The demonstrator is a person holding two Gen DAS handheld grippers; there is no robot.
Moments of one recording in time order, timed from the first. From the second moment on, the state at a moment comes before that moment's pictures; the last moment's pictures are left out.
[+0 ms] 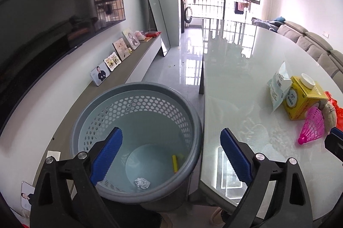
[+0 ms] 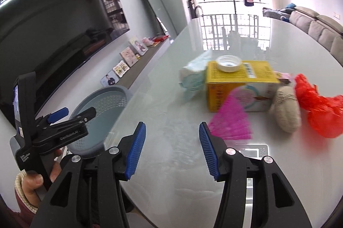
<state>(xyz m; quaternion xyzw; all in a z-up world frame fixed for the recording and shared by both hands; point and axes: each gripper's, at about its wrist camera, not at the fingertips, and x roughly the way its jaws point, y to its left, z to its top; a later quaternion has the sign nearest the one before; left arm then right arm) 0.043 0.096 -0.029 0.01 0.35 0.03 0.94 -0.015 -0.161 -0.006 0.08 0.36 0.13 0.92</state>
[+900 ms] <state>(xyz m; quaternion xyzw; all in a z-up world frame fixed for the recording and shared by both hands) 0.043 -0.014 -0.026 0.04 0.36 -0.05 0.93 -0.023 -0.292 -0.041 0.12 0.37 0.00 0.92</state>
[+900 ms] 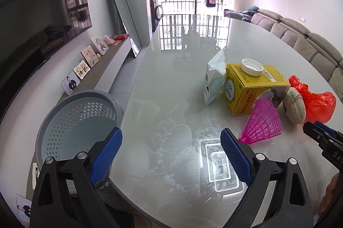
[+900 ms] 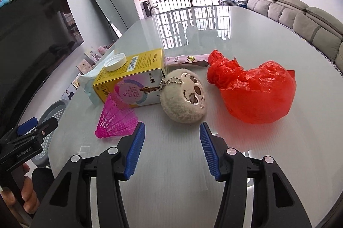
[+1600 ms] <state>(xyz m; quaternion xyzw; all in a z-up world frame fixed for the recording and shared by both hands) 0.060 -0.029 -0.042 0.05 0.39 -0.07 0.92 0.043 -0.278 -0.054 0.05 0.39 -0.05 0.92</state>
